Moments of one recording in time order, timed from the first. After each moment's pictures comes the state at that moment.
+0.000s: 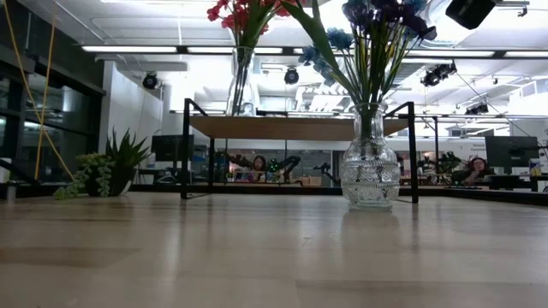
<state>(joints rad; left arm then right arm) -0.39 0.84 1.08 -0.30 -0.38 -0.24 0.13 0.36 0.45 0.13 -0.17 0.73</state>
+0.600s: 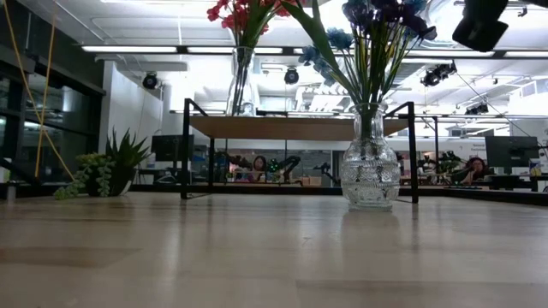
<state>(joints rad) -0.54 0.92 1.08 -0.42 -0.41 -0.38 0.13 0.36 0.45 -0.05 -0.19 0.82</state>
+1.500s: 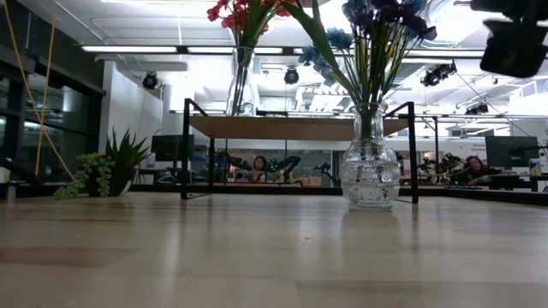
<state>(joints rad) -0.64 0.99 1.08 -0.57 -0.54 -0.66 0.30 0.38 0.45 -0.29 -0.11 1.00</state>
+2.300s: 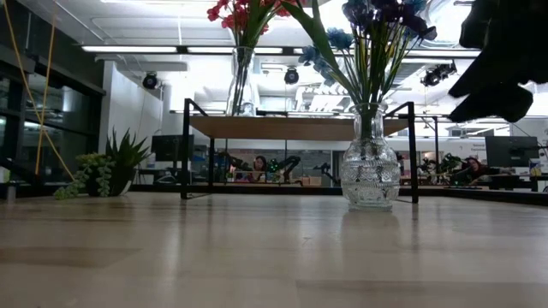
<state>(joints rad) -0.72 0.99 1.08 -0.59 -0.67 -0.71 0.59 0.89 0.45 -0.32 0.60 1.00</state>
